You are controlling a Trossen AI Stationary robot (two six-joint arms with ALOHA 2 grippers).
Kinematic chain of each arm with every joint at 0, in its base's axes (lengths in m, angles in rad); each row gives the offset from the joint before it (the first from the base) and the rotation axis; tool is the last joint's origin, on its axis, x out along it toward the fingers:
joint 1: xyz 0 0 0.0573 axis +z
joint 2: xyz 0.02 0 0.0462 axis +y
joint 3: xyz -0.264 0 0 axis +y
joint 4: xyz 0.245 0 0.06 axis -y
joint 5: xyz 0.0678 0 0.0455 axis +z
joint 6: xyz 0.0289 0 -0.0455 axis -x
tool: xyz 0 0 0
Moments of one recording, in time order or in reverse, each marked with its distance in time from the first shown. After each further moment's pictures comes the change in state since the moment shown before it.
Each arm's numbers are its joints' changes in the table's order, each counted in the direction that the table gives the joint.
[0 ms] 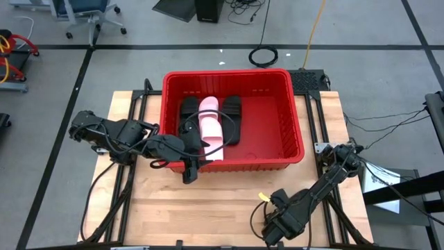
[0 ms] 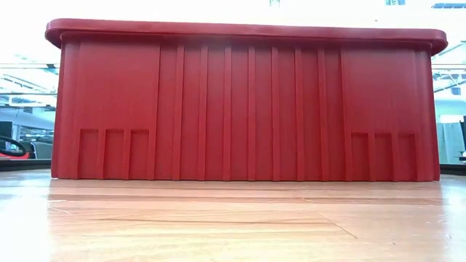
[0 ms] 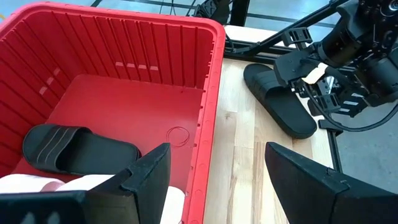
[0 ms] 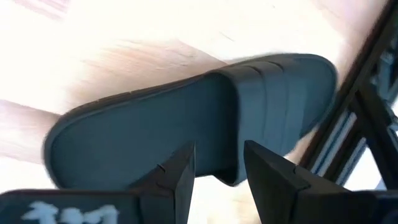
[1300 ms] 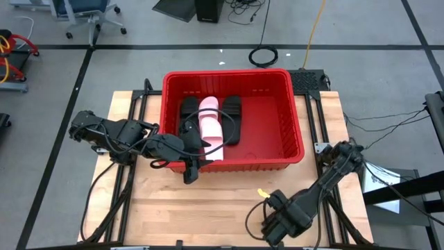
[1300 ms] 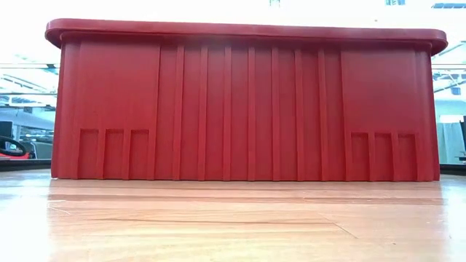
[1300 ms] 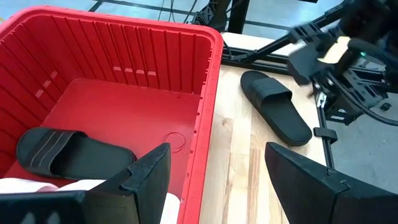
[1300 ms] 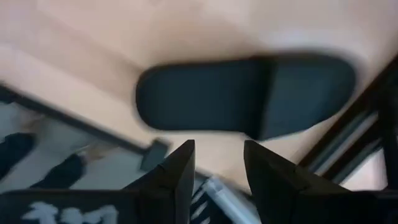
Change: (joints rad) left arm 0.000 0.000 0.000 0.028 0.000 0.010; right arm -0.028 -0.051 -0.200 -0.046 0.020 0.144
